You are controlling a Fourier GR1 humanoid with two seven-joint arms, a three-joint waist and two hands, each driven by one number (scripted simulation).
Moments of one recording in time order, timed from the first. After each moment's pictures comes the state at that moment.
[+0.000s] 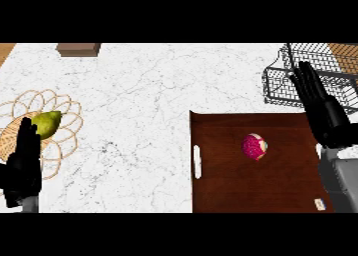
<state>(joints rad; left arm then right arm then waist) 0.04 0.31 0.01 -1.41 0.21 0.41 -0.13 -0.29 -0.31 -0.03 -1.36 -0.18 0.07 -0.18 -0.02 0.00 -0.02</state>
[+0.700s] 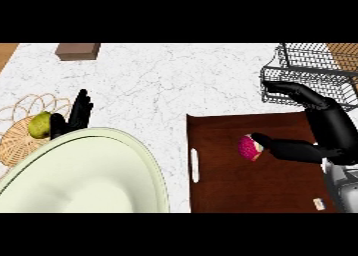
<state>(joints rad) -0.13 0.26 -0.19 -1.49 0.10 0.35 -0.04 -0.24 -0.36 0.11 -1.72 0.00 0.01 -0.05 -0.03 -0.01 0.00</state>
